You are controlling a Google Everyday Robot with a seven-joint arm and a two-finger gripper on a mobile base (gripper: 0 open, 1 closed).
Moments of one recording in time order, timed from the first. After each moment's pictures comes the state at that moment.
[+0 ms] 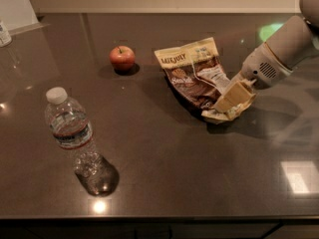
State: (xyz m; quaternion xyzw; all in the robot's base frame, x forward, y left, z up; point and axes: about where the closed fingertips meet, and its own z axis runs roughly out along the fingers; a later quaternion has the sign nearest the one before) arm 0.518 -0.171 0.865 -0.46 0.84 0.22 0.16
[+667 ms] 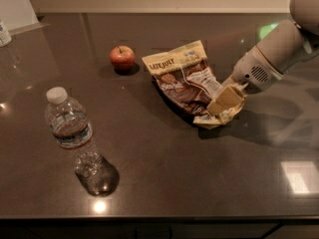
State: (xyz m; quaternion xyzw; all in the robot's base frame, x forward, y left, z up) arm 0.502 -0.146 0.862 -0.47 0.83 0.25 0.15
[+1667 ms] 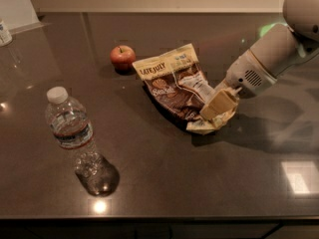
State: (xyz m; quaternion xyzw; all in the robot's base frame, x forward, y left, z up) arm 0.486 -0.126 0.862 -0.48 0.82 0.27 0.14
